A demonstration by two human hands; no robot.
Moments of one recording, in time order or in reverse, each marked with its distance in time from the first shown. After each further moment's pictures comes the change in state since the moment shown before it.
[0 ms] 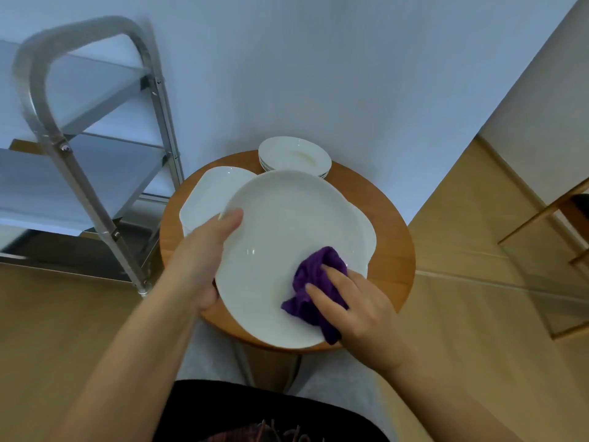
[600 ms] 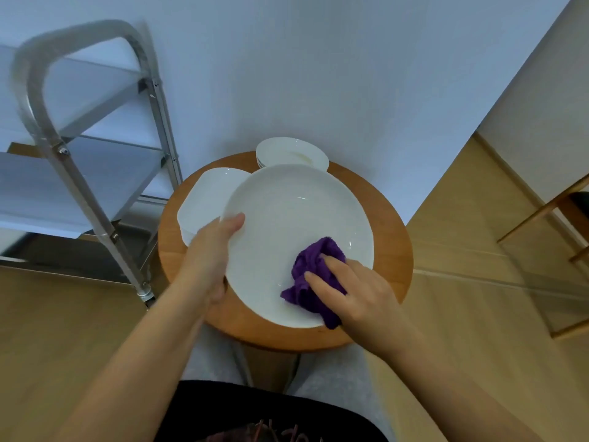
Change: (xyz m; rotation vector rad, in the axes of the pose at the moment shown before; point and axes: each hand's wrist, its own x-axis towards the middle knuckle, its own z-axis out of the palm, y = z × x) left_hand 0.017 -0.012 0.006 0.068 0.045 0.043; right_hand 0.009 0.017 -0.006 -0.037 -0.066 -0.058
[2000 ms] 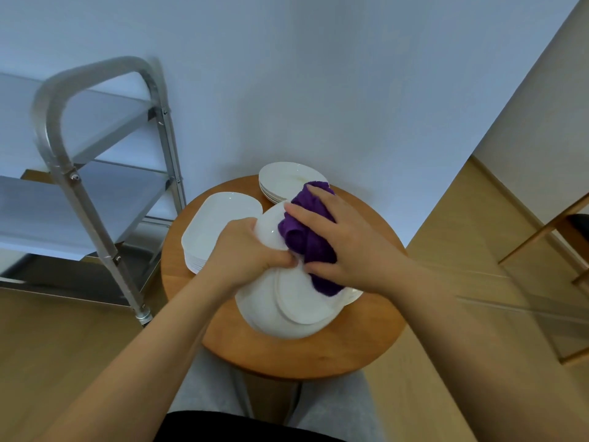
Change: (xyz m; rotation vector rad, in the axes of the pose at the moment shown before) left_hand 0.022 0.021 0.018 0.662 -0.181 0.290; right_hand 0.101 0.044 -0.031 0.301 -0.499 0.231
